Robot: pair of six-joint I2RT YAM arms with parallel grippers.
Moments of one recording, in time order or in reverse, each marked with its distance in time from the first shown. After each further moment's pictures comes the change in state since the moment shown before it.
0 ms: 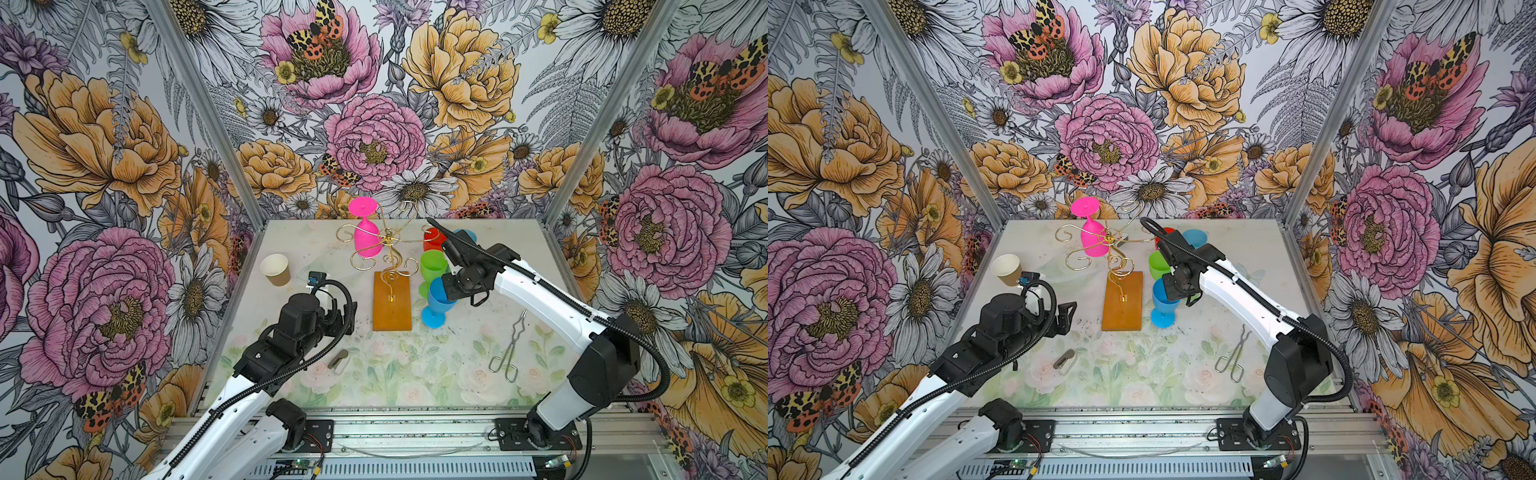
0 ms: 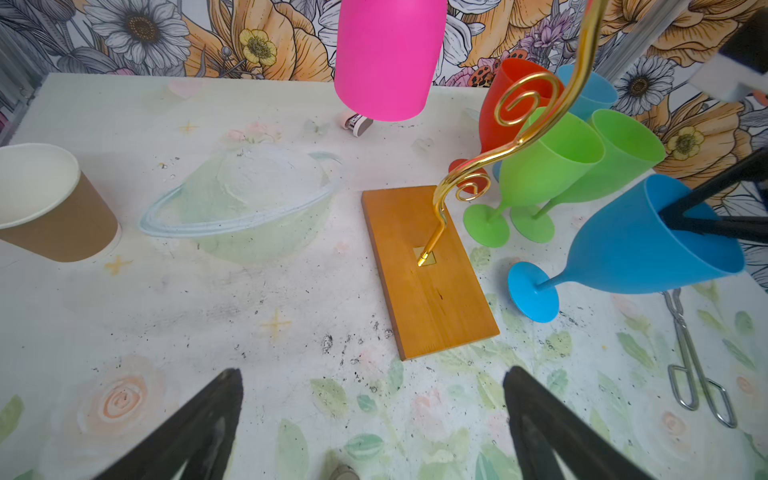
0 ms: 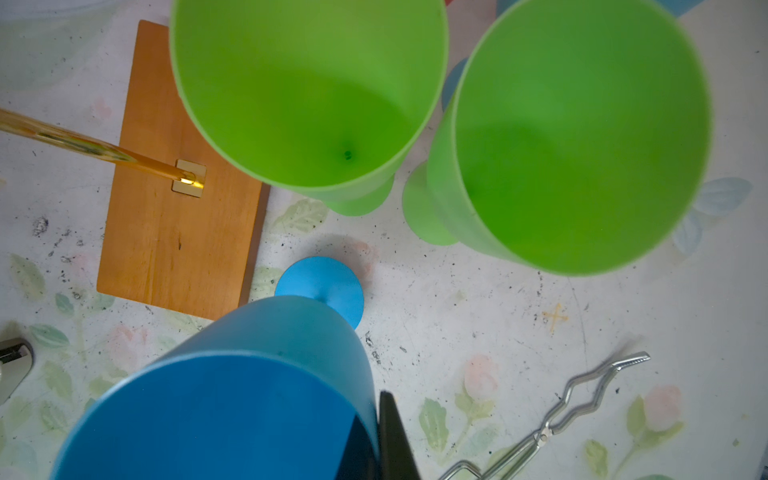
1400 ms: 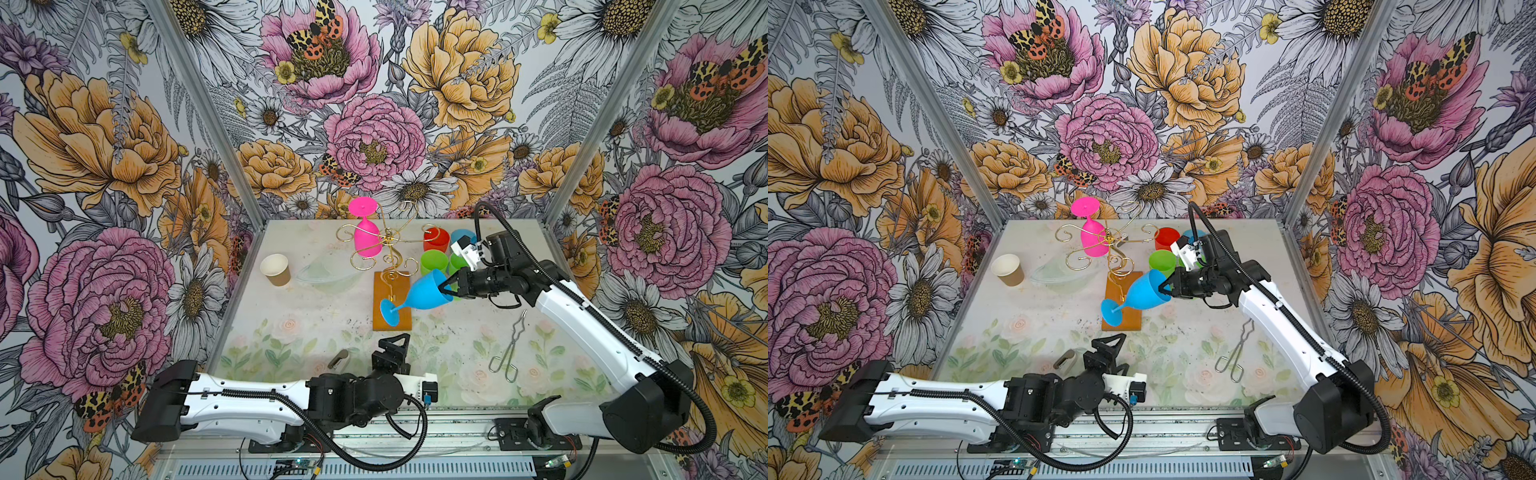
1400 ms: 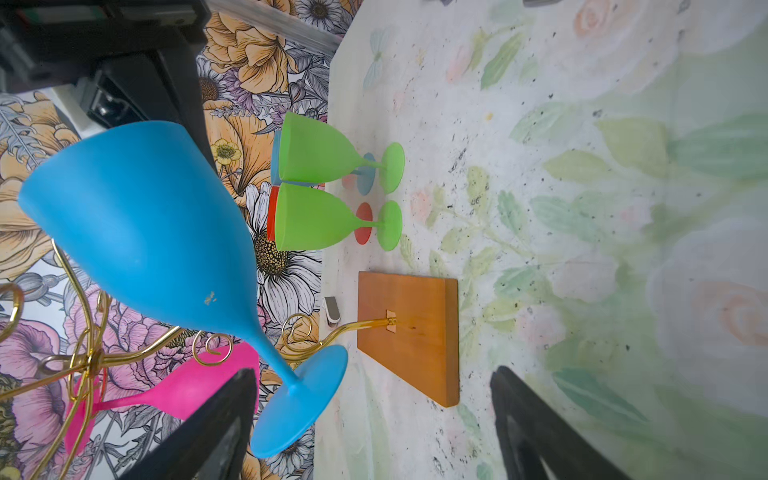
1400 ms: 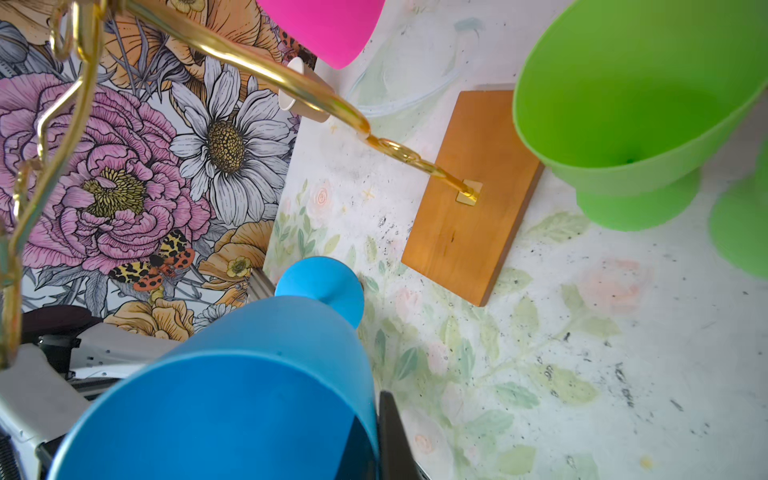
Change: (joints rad) left arm -1.002 0.298 -0.114 0.388 -0.684 1.047; right arm -0.190 -0.285 -0.239 0.307 -0.776 0.084
